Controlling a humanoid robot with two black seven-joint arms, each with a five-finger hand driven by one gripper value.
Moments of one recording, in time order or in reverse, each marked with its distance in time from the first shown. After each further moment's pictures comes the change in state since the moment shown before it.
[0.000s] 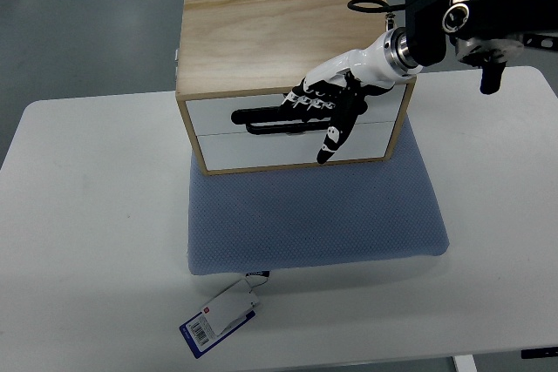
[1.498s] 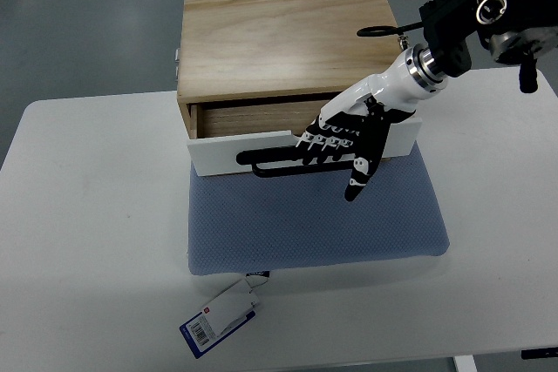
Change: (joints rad) left arm 0.000 0.000 0.000 0.000 0.000 0.000 0.000; right arm 0.040 -0.085 -0.009 0.085 -0.001 0.253 -0.002
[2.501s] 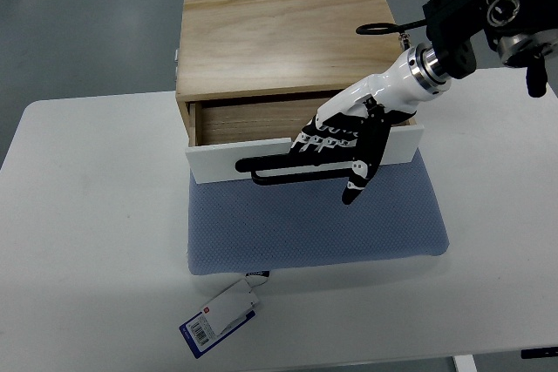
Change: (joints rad) left arm 0.000 0.000 0.000 0.000 0.000 0.000 0.000; right arm 0.046 -0.023 -0.002 0.079 0.003 -0.086 0.001
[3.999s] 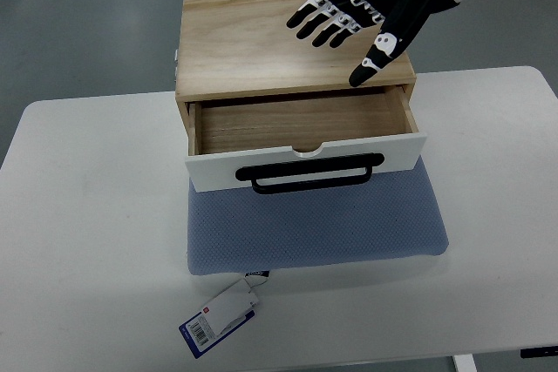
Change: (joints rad) left arm 0.000 0.000 0.000 0.000 0.000 0.000 0.000; right arm 0.001 -0.263 0.232 -0.135 0.107 0.067 0.002
